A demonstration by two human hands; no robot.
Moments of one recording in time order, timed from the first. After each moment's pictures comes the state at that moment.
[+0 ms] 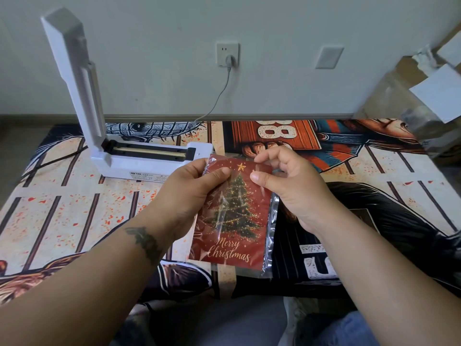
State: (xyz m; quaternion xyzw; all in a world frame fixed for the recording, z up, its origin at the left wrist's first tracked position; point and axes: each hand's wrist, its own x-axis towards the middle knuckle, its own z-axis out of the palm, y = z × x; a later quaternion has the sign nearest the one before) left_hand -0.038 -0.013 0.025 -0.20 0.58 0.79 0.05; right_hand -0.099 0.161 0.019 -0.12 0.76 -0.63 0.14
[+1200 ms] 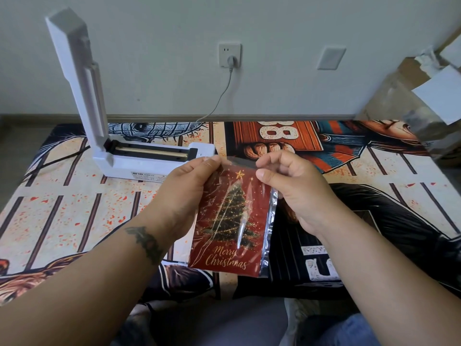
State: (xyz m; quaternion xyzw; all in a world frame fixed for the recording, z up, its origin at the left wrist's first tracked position) left_hand -0.040 -0.014 0.026 -0.23 0.58 0.78 0.04; right_hand -0.100 0.161 0.018 -0.12 0.73 -0.65 0.16
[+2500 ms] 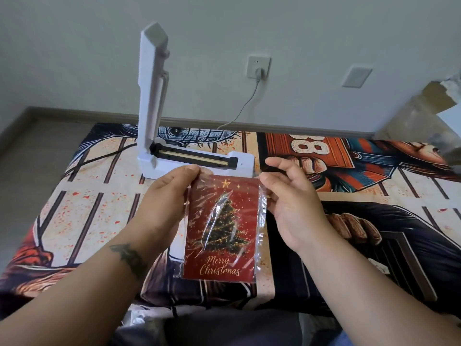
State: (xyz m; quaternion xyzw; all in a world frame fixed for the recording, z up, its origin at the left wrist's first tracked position) left_hand -0.001 -0.100 0.016 -0.23 0.60 0.76 -0.06; right_hand -0.074 0.084 0.012 -0.04 0.57 -0.80 0.18
